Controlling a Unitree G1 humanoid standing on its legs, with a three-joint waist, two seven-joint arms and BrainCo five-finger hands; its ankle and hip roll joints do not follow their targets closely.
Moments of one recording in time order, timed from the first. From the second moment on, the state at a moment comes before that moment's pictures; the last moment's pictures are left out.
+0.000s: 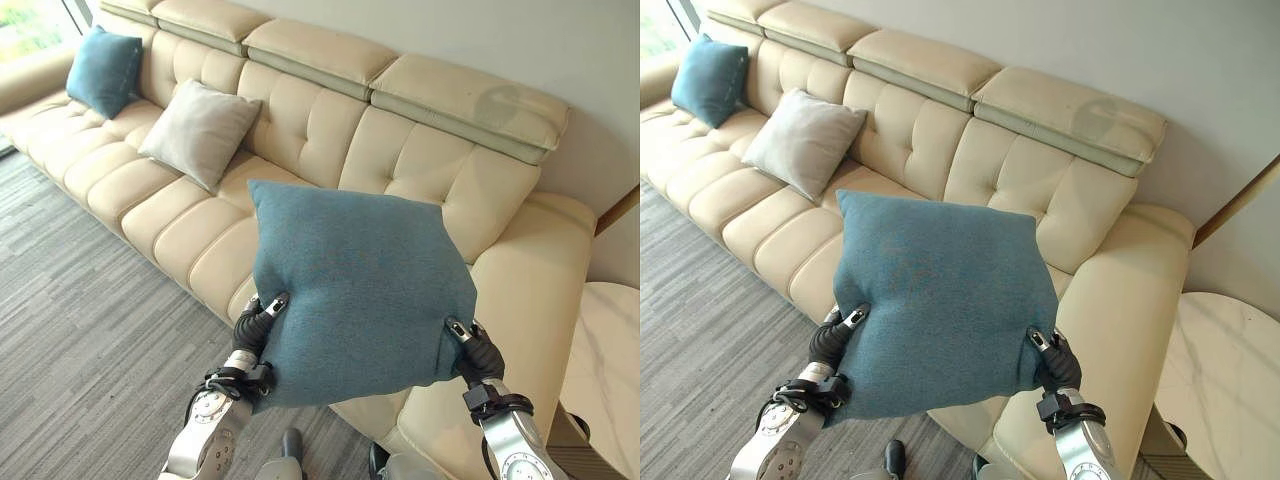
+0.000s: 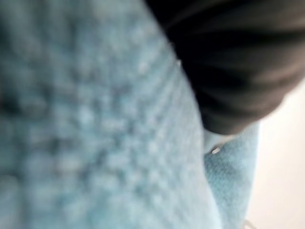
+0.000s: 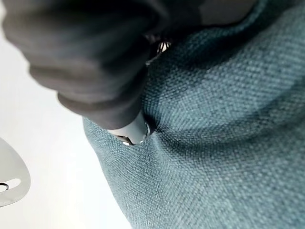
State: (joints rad) left arm 0.17 0.33 -0.22 -0.10 -0.65 -0.09 0.06; right arm 0.27 -0.29 0.14 -0.07 0.92 -0.08 0.04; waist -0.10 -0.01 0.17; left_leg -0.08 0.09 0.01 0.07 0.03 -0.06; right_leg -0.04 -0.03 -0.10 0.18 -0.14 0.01
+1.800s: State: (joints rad) left arm 0.20 0.35 -0.18 -0.07 -0.61 -0.09 0.08; right arm 0.24 -0.28 0.19 -0.01 0.84 -0.04 0.03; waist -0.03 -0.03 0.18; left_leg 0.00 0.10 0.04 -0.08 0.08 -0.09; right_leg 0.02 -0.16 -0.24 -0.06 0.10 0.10
